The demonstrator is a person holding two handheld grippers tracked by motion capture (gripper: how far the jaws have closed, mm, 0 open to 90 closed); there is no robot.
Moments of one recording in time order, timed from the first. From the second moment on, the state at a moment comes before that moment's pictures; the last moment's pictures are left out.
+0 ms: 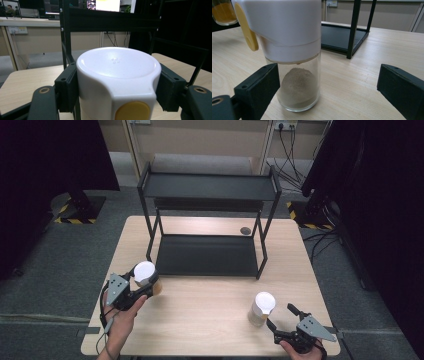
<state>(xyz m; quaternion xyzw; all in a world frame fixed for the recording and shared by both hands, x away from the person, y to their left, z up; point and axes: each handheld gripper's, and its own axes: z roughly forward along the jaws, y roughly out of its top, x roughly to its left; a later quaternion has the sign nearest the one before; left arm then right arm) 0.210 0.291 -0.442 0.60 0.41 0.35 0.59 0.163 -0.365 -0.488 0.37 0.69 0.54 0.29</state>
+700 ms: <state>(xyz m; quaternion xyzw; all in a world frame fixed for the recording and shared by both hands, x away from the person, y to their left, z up) 0.222 0.283 -0.401 0.60 0.39 0.35 0.60 0.163 -0.364 -0.488 0.37 0.70 0.54 0.29</state>
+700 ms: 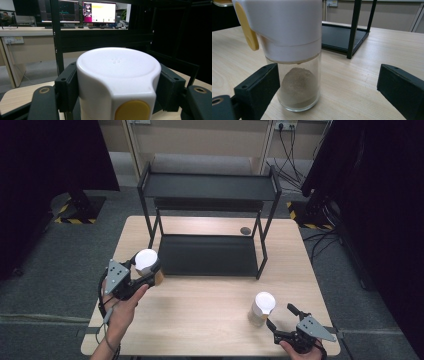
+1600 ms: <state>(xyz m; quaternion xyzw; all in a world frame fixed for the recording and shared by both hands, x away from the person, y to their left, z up) 0.237 0.272 -0.365 0.59 0.37 0.36 0.62 0.163 -0.364 -0.488 0.37 0.70 0.54 0.29</state>
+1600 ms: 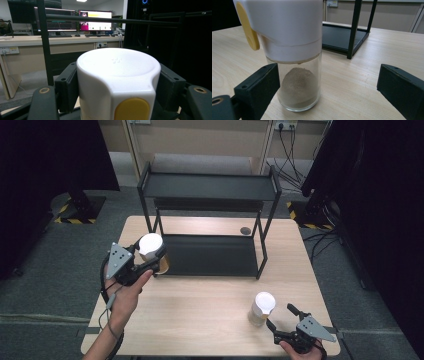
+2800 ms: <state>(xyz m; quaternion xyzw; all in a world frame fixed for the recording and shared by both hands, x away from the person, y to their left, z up) 0.257 0.272 -0.333 0.59 0.38 0.36 0.62 0.163 -0.365 -0.488 0.37 0.69 0.54 0.29</state>
